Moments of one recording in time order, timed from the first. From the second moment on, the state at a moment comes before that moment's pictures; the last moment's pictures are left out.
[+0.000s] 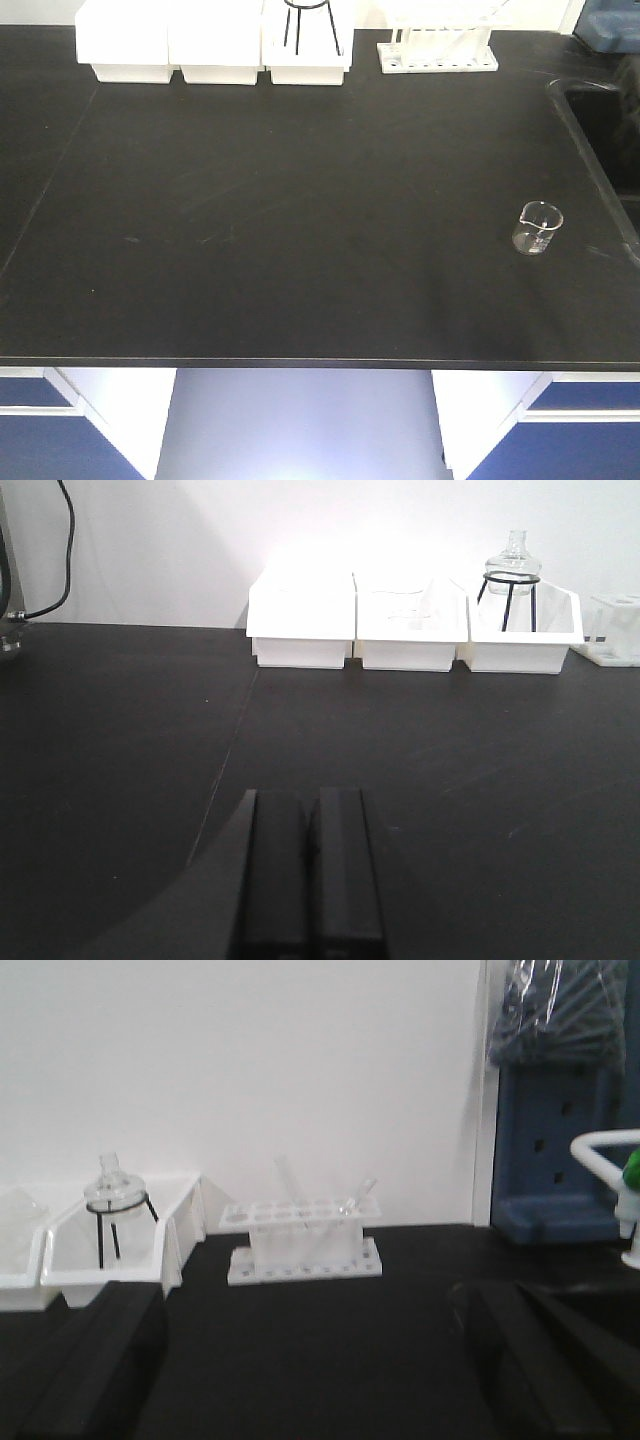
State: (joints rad) left arm -0.02 -0.01 0.03 0.15 0.16 -0.26; right arm 0.03 0.95 -0.51 0.06 -0.29 0.02
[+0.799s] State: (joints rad) left arm -0.02 -0.01 0.03 0.15 0.16 -0.26; right arm 0.03 1.74 -0.10 0.01 -1.12 0.08
